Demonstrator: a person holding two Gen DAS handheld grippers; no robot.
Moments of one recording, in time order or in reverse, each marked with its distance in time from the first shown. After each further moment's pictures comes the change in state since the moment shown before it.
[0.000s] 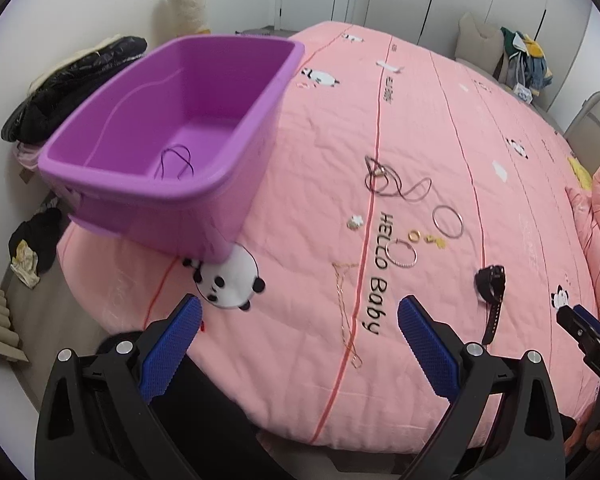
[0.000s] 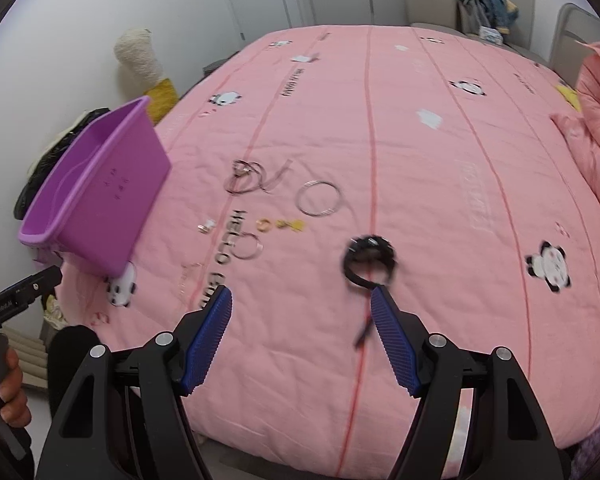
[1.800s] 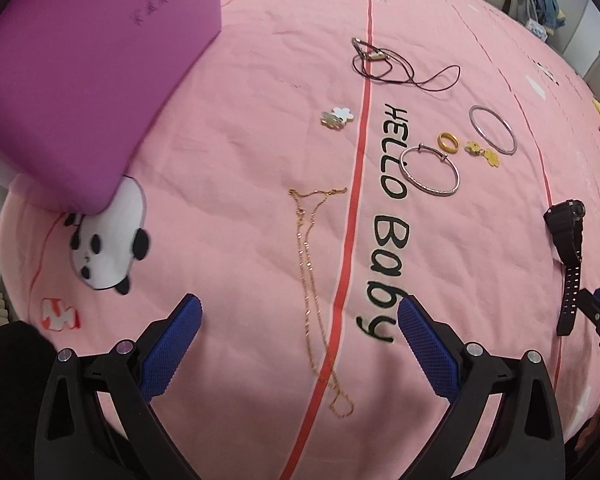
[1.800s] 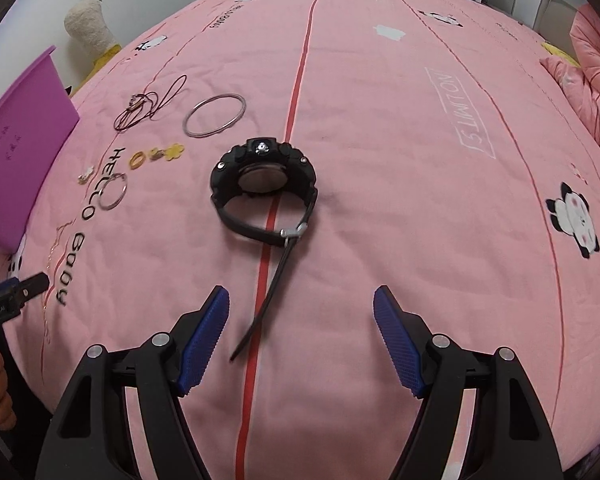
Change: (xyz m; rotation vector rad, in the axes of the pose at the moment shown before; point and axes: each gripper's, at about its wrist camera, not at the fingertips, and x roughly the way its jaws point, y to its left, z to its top) left arm 0.171 -0.056 -0.038 0.079 0.182 0.053; right arm 0.150 -0.084 -0.028 0.035 0.135 -0.083
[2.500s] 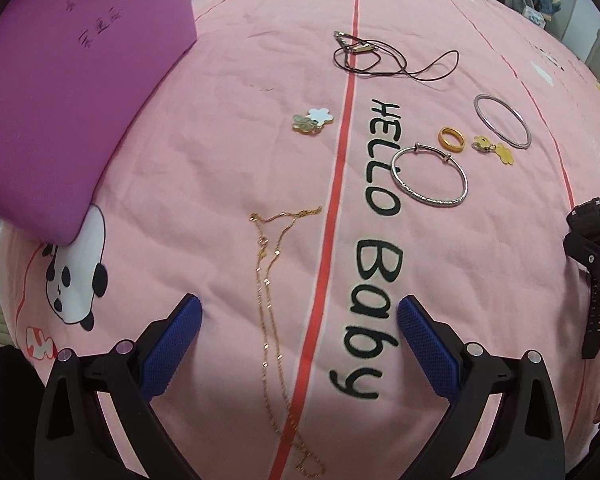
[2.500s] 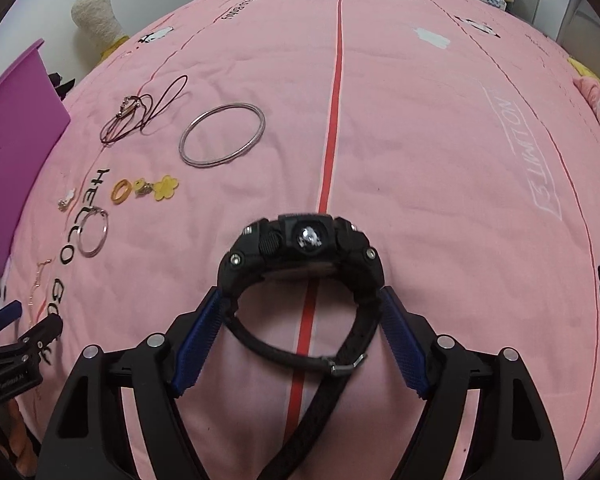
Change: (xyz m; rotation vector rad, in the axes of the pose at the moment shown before) left arm 0.027 -0.028 0.010 0.053 -0.043 0.068; right arm 0.056 0.026 0.049 -0.056 0.003 -0.003
